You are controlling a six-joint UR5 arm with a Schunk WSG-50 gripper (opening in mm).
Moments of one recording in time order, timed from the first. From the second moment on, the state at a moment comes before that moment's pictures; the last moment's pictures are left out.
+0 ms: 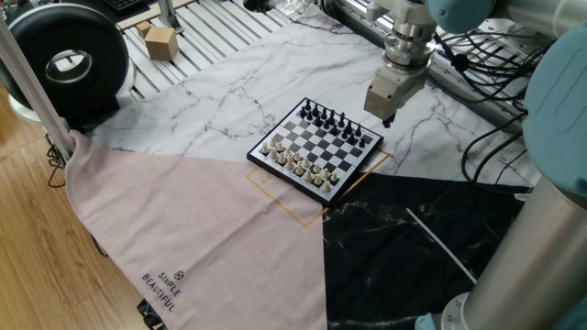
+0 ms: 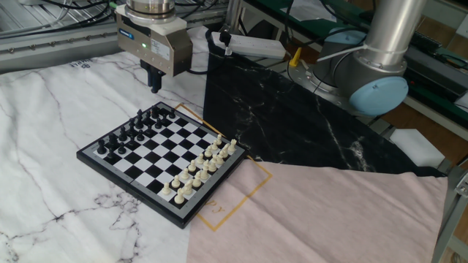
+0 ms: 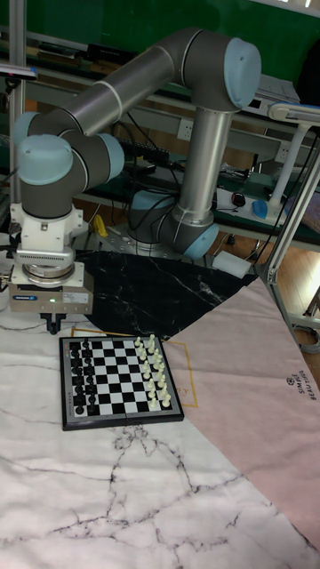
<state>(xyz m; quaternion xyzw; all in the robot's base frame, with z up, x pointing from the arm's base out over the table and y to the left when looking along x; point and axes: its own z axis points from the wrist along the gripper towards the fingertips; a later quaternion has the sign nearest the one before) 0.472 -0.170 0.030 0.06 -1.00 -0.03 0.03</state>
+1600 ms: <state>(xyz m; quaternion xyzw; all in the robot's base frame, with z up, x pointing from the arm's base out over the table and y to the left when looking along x) 0.483 -0.143 0.024 0.04 -1.00 -0.02 0.02</state>
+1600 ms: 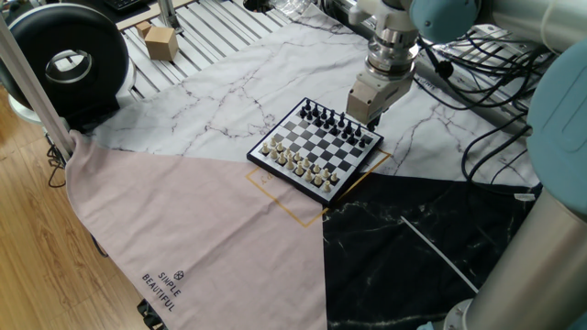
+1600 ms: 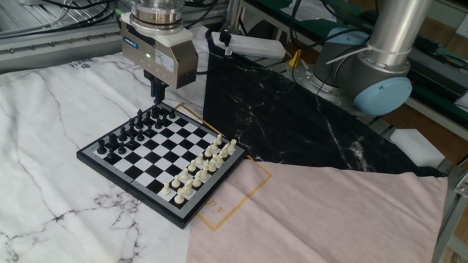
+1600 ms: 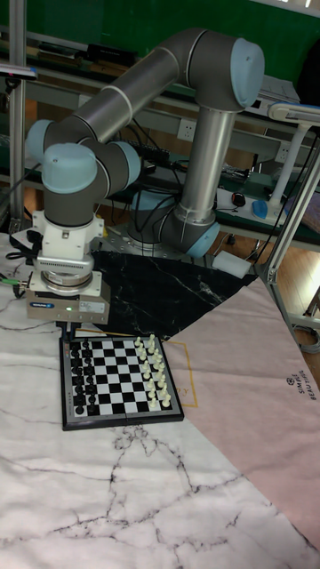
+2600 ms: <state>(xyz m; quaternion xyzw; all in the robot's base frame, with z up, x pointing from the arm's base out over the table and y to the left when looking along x) 0.478 -0.137 0.016 0.03 -1.00 -0.02 0.02</state>
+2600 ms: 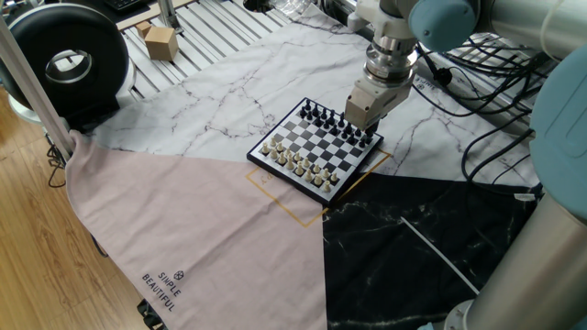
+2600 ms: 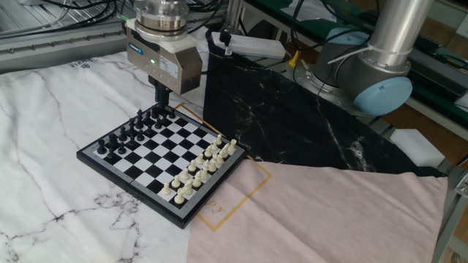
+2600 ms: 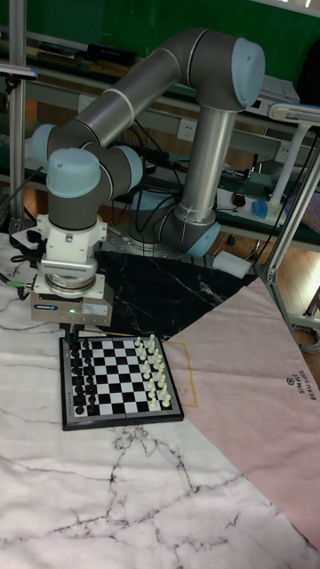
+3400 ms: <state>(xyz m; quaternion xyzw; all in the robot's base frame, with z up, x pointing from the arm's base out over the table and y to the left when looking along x) 0.479 -0.134 0.012 0.03 -1.00 -0.02 0.02</state>
